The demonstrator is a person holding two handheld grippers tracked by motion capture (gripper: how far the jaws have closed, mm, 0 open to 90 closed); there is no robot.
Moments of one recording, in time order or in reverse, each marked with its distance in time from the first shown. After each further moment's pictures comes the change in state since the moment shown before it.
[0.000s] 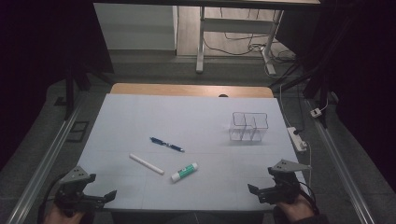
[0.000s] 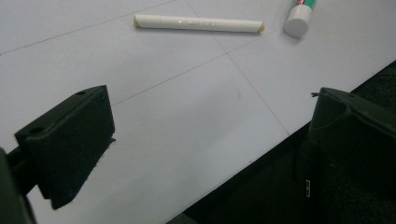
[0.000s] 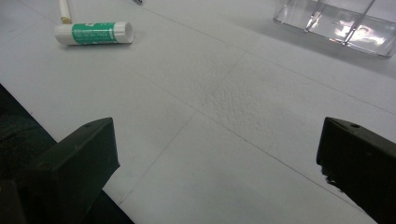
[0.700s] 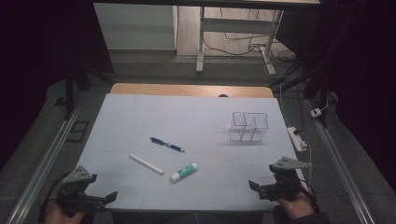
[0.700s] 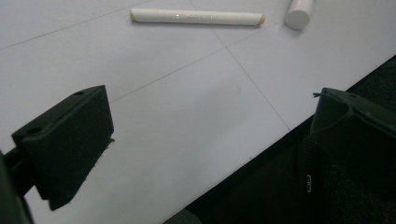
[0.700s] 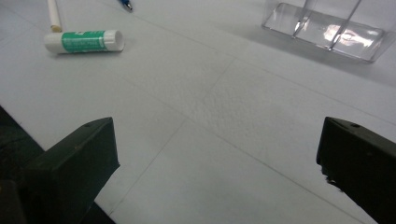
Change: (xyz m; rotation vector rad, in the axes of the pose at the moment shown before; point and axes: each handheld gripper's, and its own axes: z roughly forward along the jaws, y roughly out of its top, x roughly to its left) left arm -0.002 0.002 0.003 0.025 -0.001 0.011; right arm -0.005 0.005 0.000 -0.012 -0.030 0.012
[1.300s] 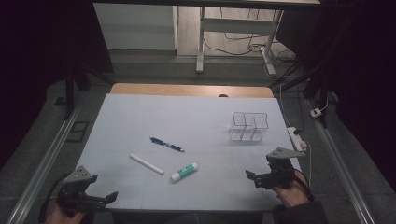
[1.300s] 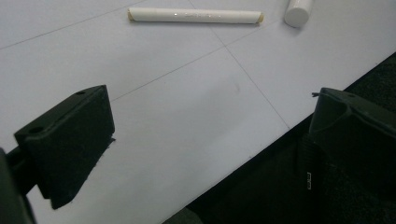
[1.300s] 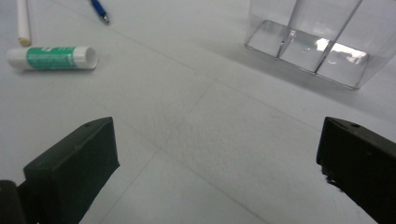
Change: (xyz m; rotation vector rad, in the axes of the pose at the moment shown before) left arm 0.000 0.000 0.001 0.007 -0.001 0.007; right arm -0.015 0.018 0.024 -0.013 -0.025 -0.019
